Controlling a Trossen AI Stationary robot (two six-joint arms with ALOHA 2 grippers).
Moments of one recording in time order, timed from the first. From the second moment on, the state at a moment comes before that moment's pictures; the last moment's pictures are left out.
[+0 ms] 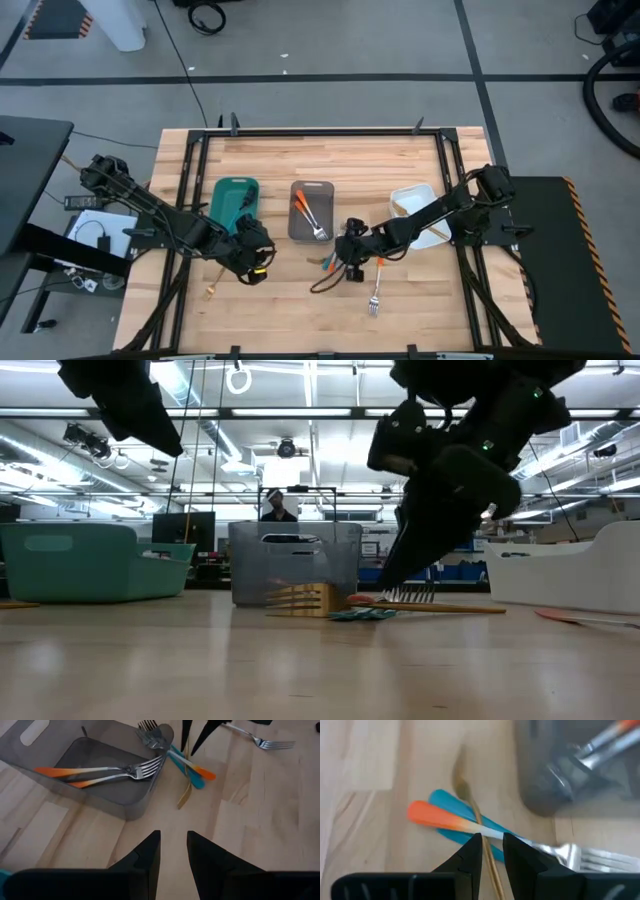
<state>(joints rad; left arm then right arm) -0.53 1.27 0.88 -0.53 -0.50 -0.73 0.29 1.80 0.94 -0.08 0.24 0.27</state>
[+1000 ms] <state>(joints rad) -0.52 1.27 0.88 -0.55 -0.44 -0.70 0.29 2.06 1.46 -0.78 0.30 -0.53</state>
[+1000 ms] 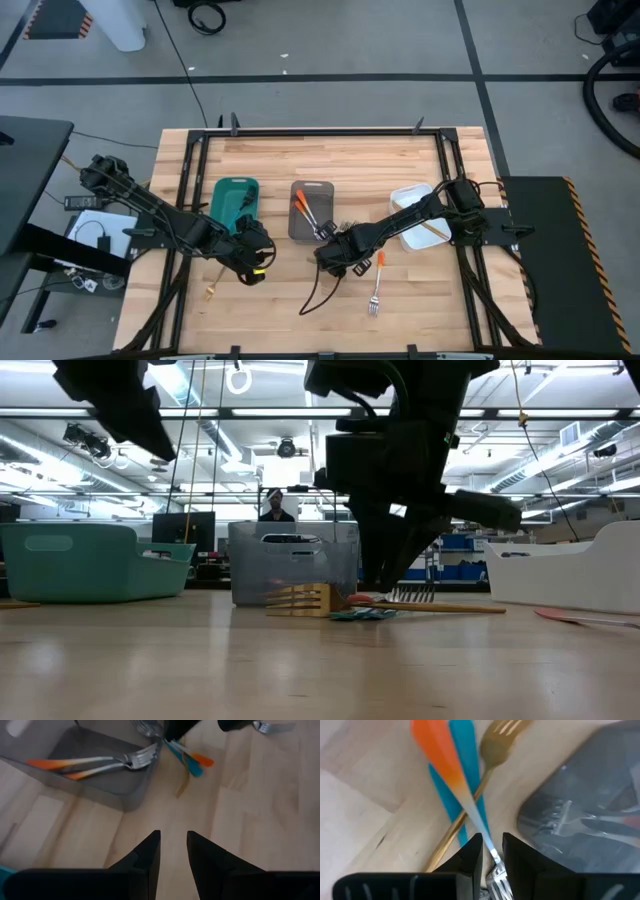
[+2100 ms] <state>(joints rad) -0.52 1.26 0.89 -0.63 -0.23 -0.80 0.20 2.06 1.43 -0.75 0.15 -0.71</state>
